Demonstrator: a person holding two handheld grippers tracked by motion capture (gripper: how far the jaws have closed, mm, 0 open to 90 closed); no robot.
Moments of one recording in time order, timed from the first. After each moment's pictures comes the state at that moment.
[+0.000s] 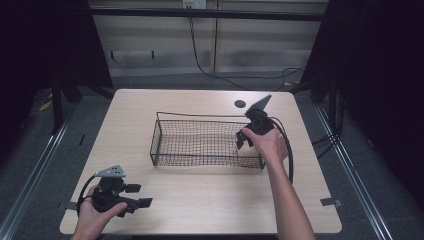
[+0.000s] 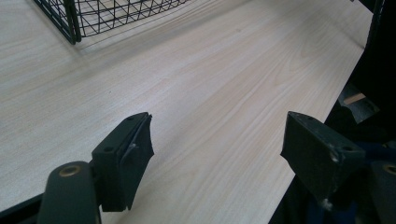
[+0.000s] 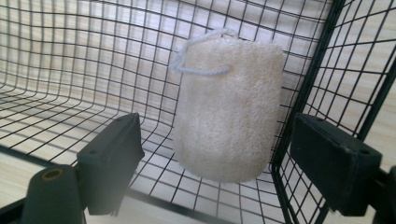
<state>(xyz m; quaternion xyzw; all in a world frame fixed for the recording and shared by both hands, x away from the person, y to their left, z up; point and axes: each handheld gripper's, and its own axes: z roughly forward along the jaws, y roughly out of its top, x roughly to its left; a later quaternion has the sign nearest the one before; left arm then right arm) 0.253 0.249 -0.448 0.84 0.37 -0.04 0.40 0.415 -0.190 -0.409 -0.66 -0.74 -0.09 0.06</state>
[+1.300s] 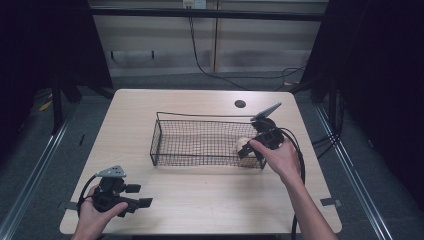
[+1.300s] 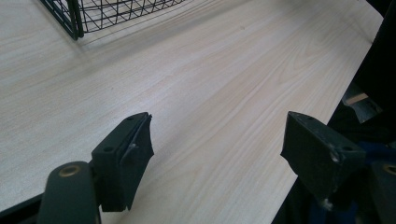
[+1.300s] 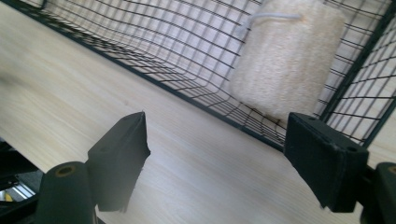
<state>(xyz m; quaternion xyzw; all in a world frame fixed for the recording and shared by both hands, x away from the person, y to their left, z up) 0.253 0.249 -0.450 0.84 0.37 -0.04 0.40 0.354 -0.197 -0.384 -0.57 -0.80 -0.20 0.05</state>
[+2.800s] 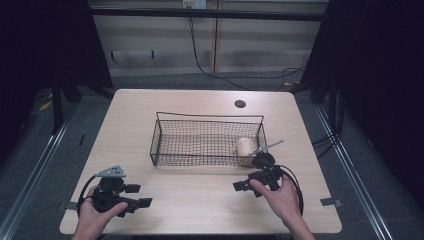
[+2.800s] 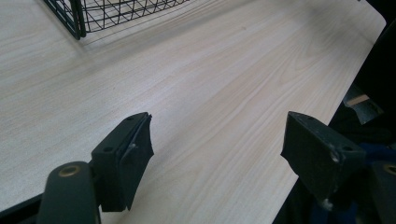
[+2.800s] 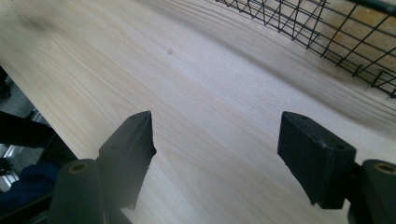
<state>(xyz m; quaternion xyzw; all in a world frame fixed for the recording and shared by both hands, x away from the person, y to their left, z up) 0.253 0.249 -0.451 0.84 0.37 -0.04 0.40 0.267 -0.185 -0.425 -0.51 -0.81 -0.28 0.03</state>
